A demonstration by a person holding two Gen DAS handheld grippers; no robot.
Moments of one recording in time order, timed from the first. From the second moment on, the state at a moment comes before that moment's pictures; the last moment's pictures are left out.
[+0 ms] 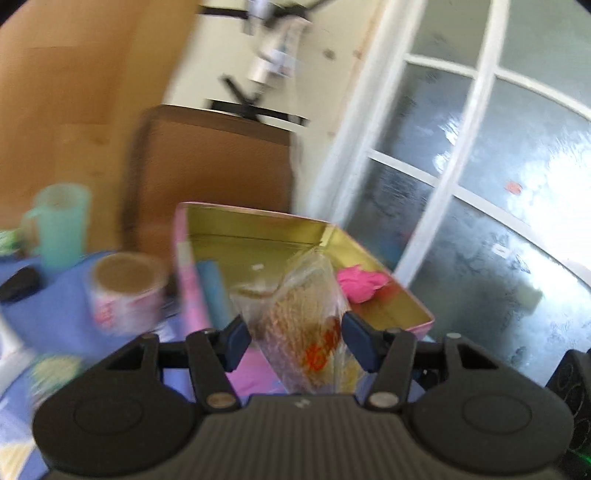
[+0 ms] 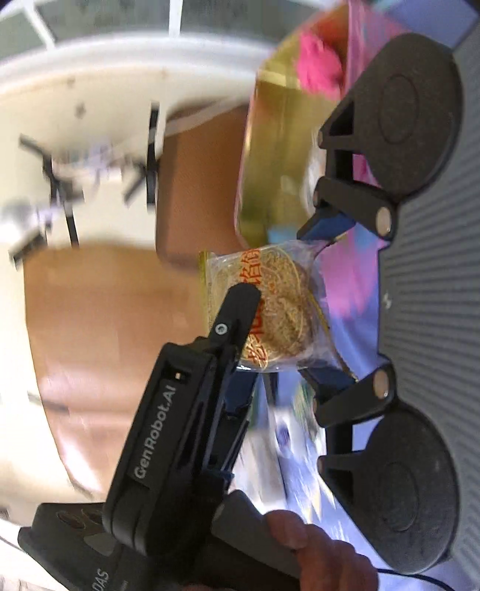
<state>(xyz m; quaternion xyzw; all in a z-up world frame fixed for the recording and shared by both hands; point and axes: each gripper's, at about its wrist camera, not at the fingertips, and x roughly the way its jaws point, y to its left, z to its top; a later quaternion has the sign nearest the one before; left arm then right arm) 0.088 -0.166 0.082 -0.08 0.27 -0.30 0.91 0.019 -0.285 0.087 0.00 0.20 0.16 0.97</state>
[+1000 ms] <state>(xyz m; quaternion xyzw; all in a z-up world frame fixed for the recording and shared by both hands) 0.048 -0.019 0.022 -0.09 0.28 -0.07 0.95 0.054 -0.290 0.084 0.06 0.21 0.15 0.96</state>
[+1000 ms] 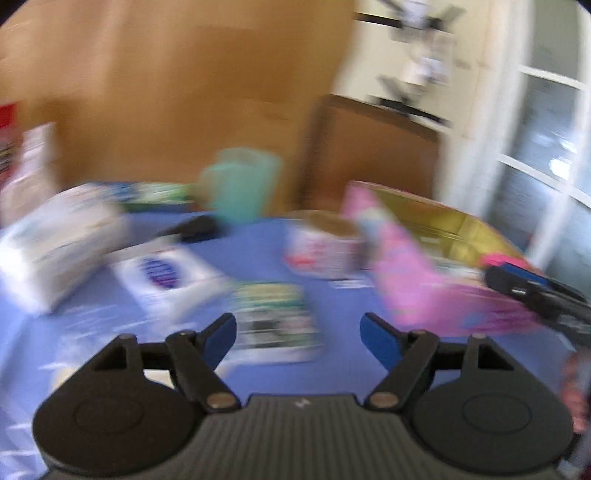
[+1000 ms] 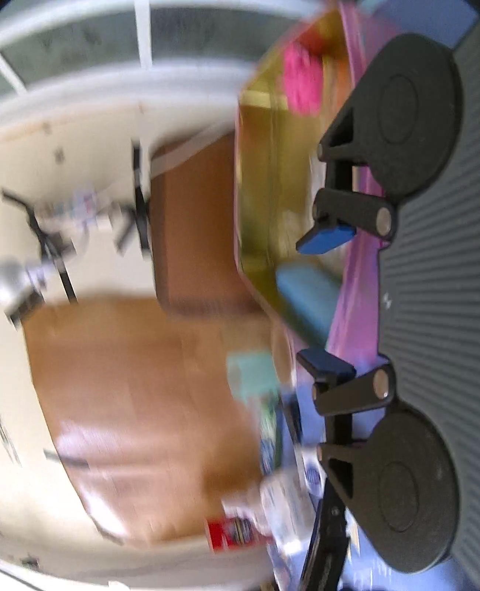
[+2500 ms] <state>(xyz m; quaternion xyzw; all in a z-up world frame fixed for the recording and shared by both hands) 0.026 0.084 -0.009 -0.22 0.20 0.00 0.95 0.230 -0.090 0.087 0.03 0.41 0.19 0.89</state>
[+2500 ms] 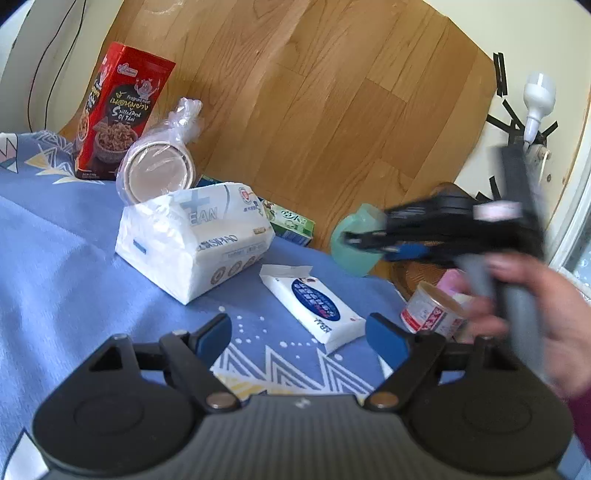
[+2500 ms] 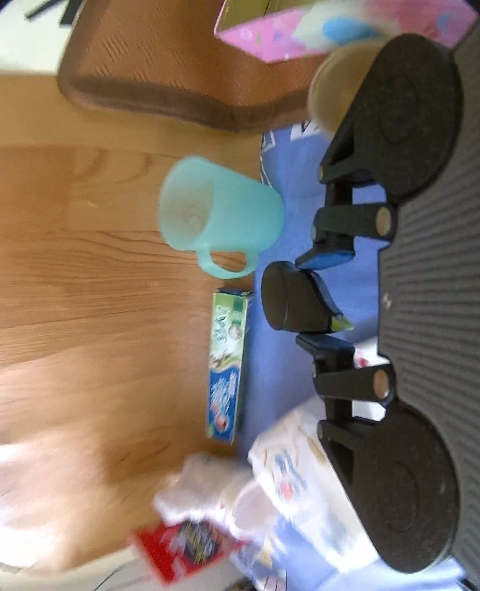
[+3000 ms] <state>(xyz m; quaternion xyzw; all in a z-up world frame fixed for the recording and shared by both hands) 0.042 0.071 -0.011 -0.17 0.25 0.02 0.95 0.029 -0.135 0.081 -0.02 0.37 0.29 0.88</state>
